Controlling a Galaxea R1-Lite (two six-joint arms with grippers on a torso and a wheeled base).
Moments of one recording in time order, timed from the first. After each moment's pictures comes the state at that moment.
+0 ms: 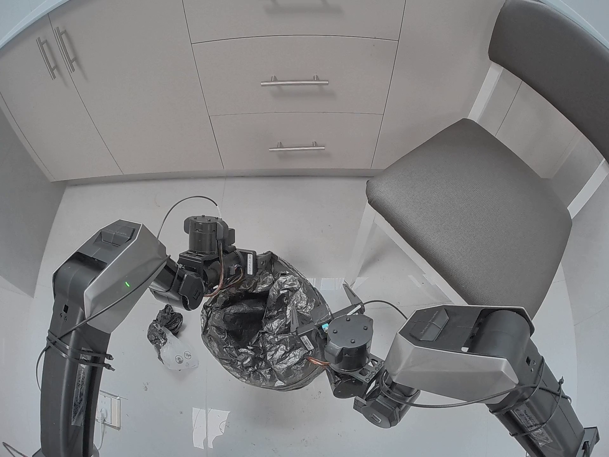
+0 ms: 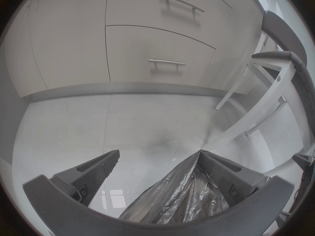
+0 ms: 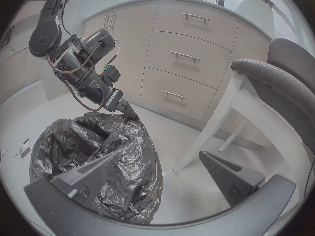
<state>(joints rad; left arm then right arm) -0.29 2.57 -1.49 -0.69 -0.07 -0.06 0.82 2.65 -1.10 -1.51 -0.63 -0.33</state>
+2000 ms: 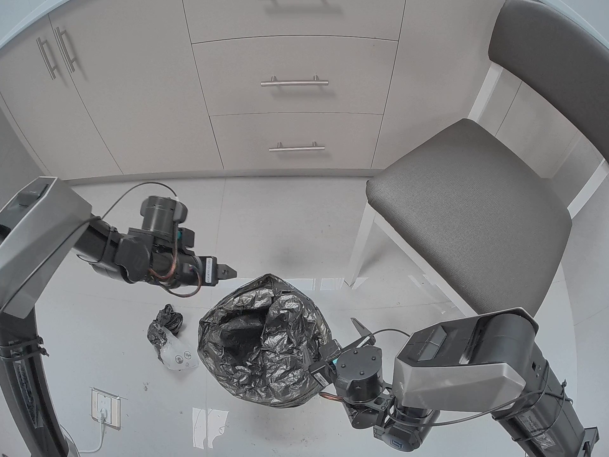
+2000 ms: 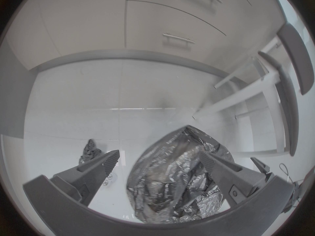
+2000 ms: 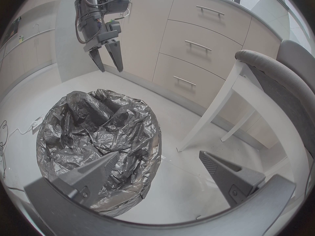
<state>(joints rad) -0.21 2.19 -1.22 -0.19 -0.15 -0.14 0.86 2.61 -0.84 -1.55 -0.63 -0.31</state>
